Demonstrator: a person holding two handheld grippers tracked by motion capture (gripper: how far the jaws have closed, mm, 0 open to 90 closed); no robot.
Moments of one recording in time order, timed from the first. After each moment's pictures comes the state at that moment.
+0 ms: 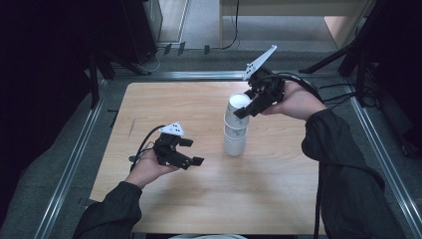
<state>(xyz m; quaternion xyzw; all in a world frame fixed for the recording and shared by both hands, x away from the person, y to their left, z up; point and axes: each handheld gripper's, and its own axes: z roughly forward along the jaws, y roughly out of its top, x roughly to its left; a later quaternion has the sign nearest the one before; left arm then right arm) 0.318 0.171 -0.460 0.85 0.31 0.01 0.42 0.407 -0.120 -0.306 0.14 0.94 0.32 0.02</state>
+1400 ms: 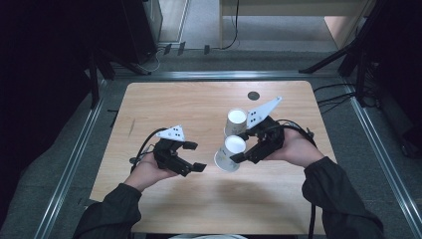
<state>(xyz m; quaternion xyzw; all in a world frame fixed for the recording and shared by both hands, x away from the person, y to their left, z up) 0.299 0.162 -0.447 0.86 0.24 -0.01 0.45 0.331 -0.128 -0.385 0.09 0.91 0.41 -0.06</state>
